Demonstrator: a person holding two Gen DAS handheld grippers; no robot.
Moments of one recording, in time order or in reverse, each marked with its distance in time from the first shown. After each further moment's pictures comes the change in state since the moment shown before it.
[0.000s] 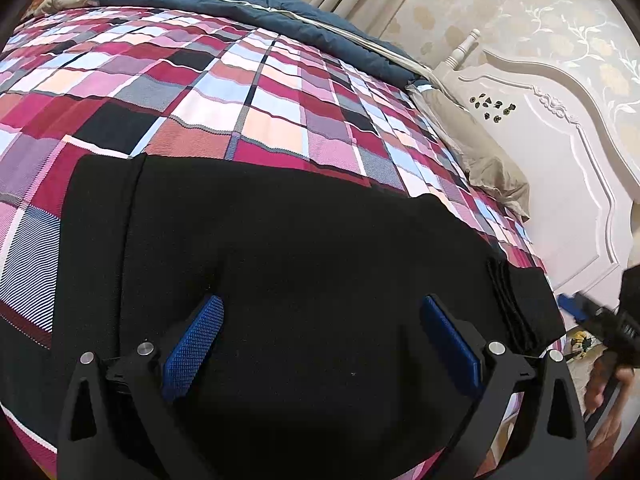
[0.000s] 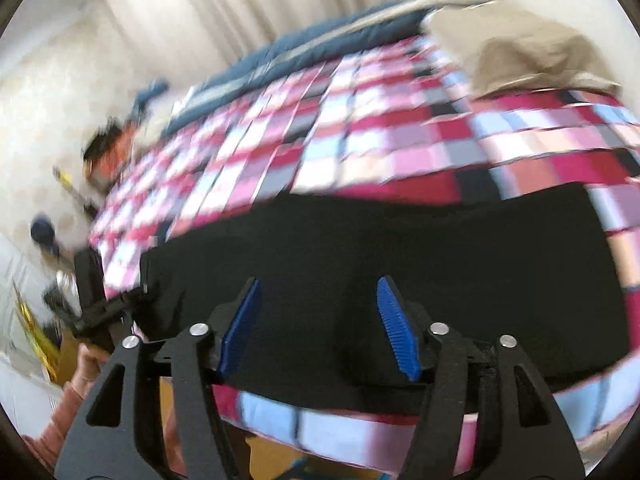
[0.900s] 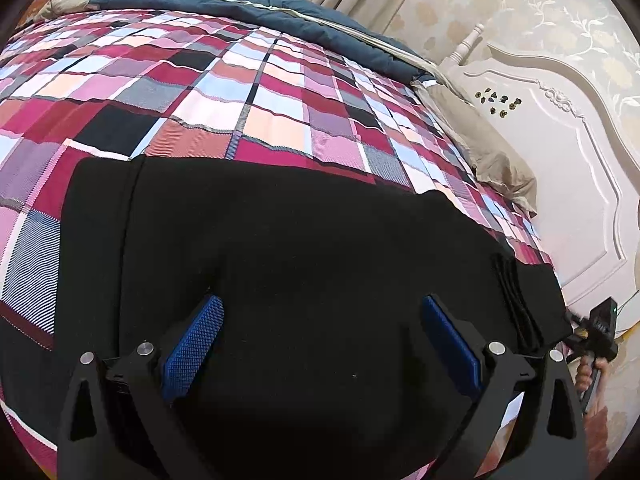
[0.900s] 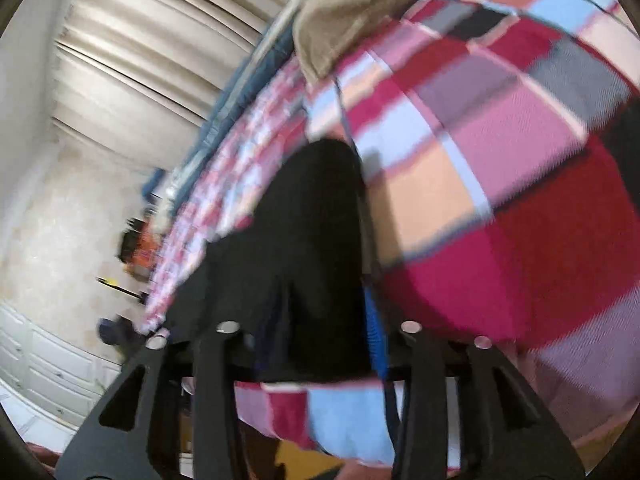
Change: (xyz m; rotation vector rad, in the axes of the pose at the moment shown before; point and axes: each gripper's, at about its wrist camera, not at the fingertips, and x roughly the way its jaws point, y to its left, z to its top) left arm 0.004 -0.002 0.001 0.018 0.008 0.030; right arm -0.035 -0.230 -0.019 0.392 -0.014 0.228
